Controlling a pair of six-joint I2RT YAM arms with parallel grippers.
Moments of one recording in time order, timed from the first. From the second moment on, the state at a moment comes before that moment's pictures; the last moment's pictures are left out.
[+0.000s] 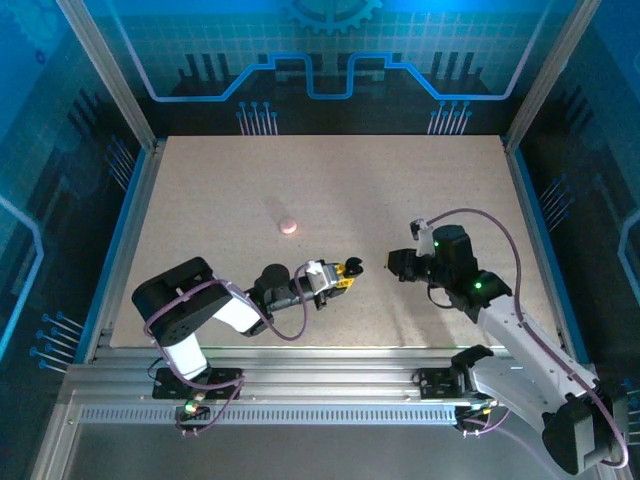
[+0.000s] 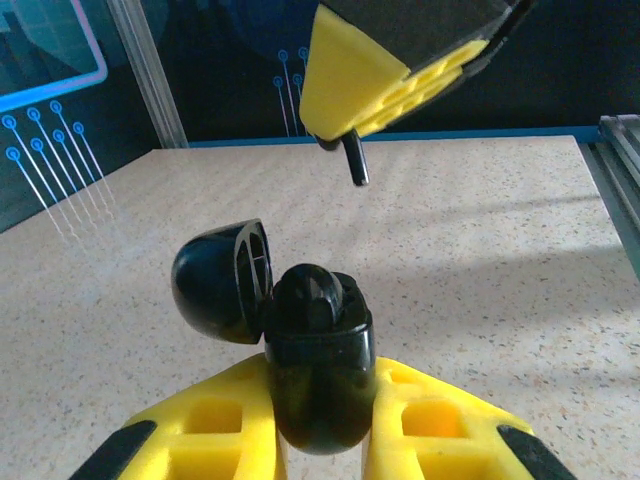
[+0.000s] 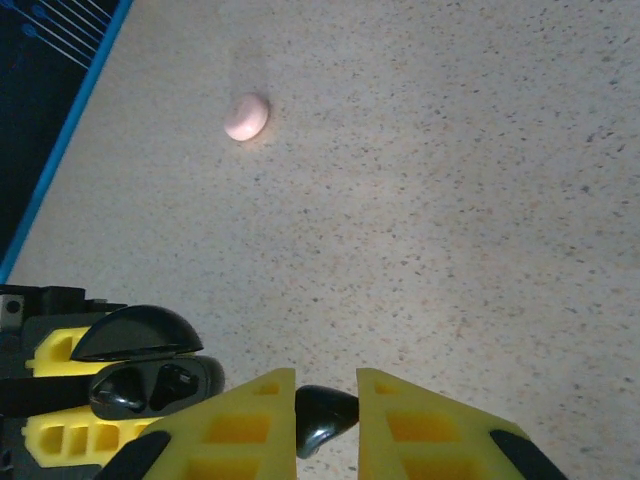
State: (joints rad) left arm -0.80 1.73 0.39 1.27 0.33 0.19; right arm 0.39 0.87 0.60 -0.36 -0.30 0.47
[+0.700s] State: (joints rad) left arm -0.80 1.74 0.41 1.28 0.33 0.20; right arm 0.55 0.82 0.52 -0.15 -0.26 0.58
